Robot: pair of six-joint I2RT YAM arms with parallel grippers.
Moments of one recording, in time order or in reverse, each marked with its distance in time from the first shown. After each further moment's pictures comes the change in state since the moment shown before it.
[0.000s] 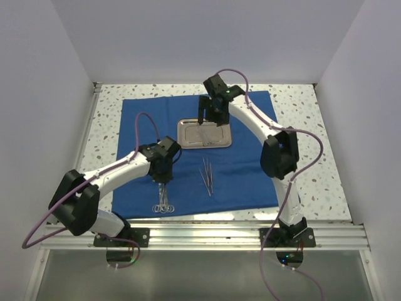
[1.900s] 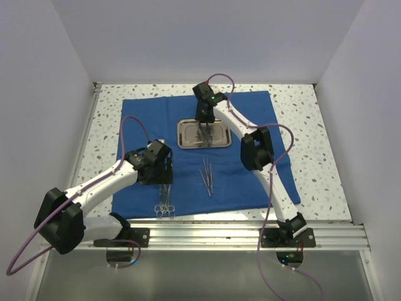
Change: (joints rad) left arm 0.024 -0.191 -0.114 -0.008 0.014 -0.038; right arm 0.011 0.494 0.448 0.075 0.187 0.101
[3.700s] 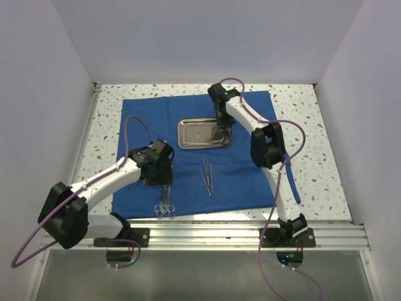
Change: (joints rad) left arm 0.000 0.037 0.001 -0.005 0.019 -0.001; right arm -0.095 -0.123 -0.211 -0.203 0.047 -0.297
